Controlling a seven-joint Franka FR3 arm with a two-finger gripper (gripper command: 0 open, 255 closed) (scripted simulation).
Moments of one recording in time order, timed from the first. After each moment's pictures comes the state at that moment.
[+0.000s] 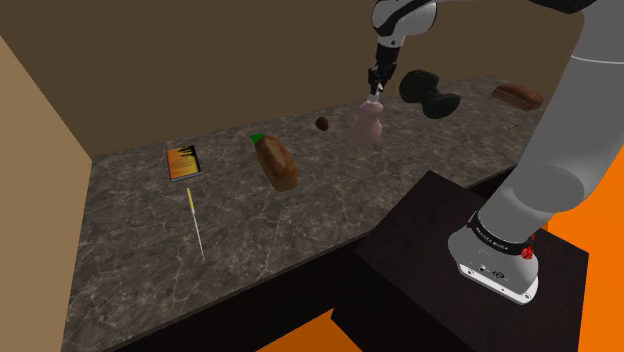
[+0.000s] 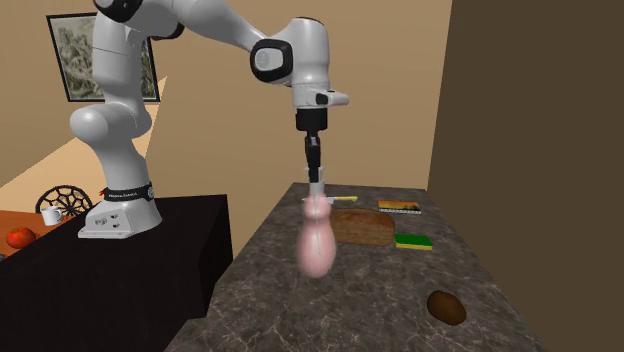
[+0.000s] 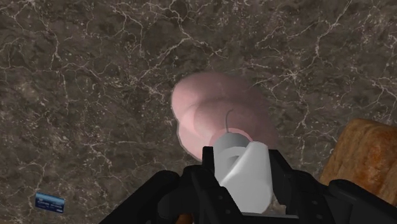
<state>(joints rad) -0.09 0.22 -0.35 -1.95 0.11 2.18 -0.40</state>
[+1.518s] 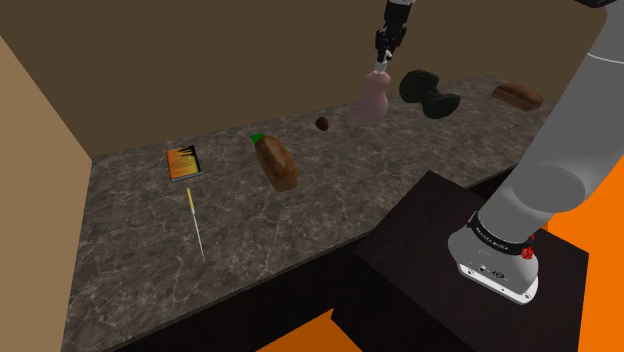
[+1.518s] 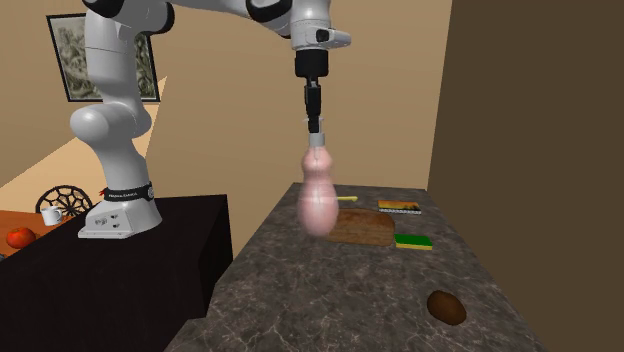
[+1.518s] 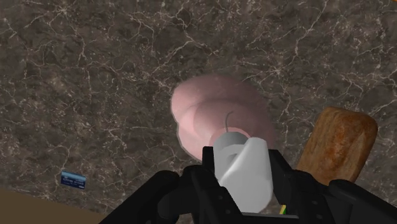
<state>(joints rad) -0.09 0.13 -0.36 -1.75 0.06 1.90 -0.37</state>
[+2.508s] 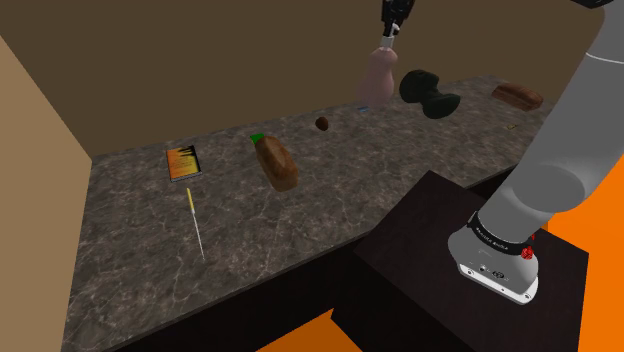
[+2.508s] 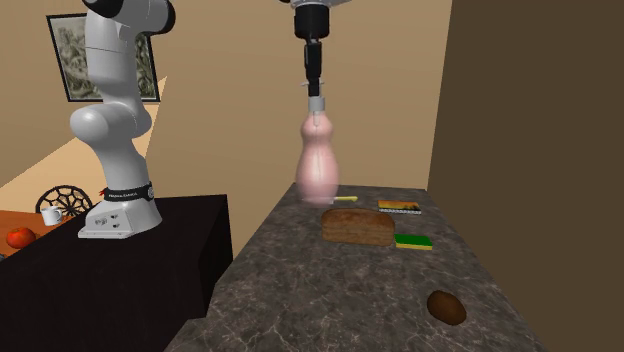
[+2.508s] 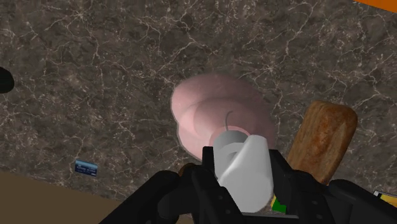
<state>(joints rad) -0.09 0.14 -0.37 -1.53 0.06 1.69 -0.37</state>
